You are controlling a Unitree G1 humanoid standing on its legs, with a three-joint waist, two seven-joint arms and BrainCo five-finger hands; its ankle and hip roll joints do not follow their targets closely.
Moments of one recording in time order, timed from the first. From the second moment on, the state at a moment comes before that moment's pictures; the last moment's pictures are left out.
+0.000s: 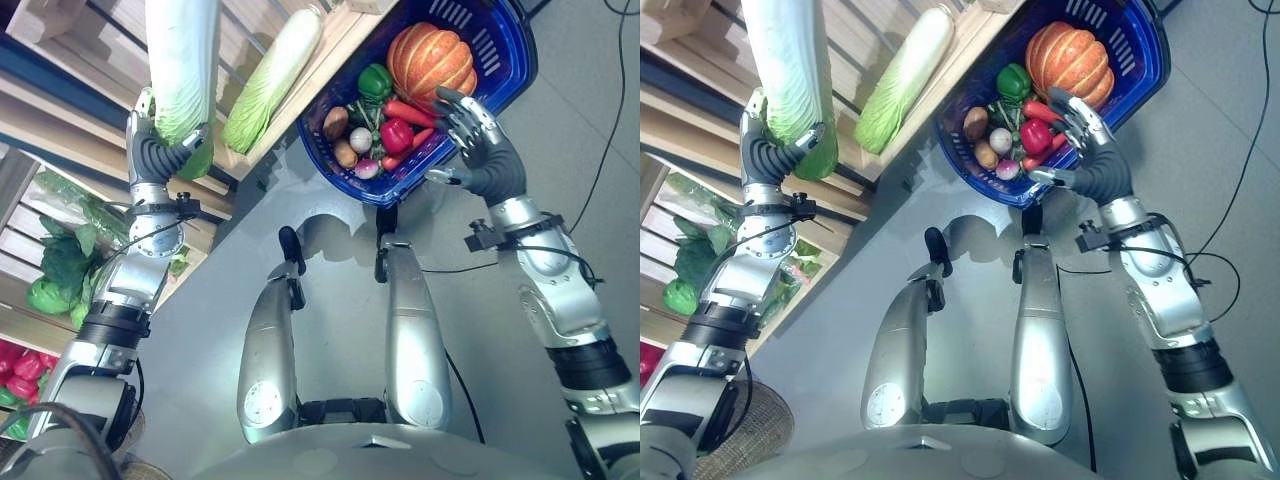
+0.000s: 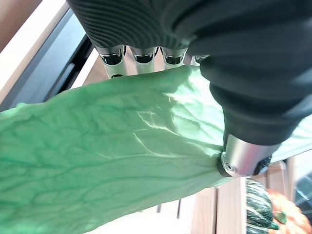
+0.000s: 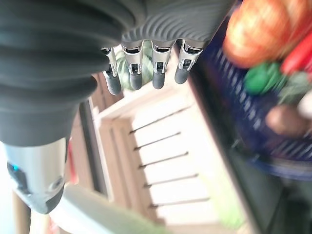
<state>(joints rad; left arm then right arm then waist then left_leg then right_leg) -0.39 0.64 -0.15 0.14 0.12 -0.21 0.55 -0.28 -0.60 0.14 -0.26 0.47 -0.06 0.06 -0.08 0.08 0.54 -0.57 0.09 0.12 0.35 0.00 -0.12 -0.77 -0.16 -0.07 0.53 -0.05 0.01</state>
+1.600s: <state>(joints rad) -0.53 0.60 -0.51 0.09 0.71 0.04 0.58 -0.51 -0.42 0.40 -0.12 0.84 -0.09 -0.24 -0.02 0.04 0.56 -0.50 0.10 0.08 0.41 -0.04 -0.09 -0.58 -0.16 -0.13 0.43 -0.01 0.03</state>
